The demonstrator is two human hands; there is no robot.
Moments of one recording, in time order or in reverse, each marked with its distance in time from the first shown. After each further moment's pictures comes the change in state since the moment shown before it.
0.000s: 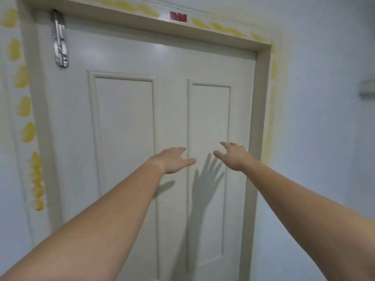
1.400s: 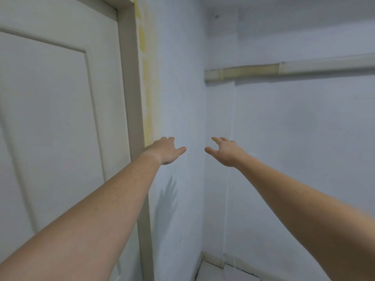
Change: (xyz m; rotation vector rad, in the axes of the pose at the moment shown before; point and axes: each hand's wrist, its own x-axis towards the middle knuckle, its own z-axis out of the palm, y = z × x) left_hand 0.144 0.268 0.172 -0.036 -0.189 0.605; right_hand -0.084 0.251 -0.081 -0.199 0.185 0.642
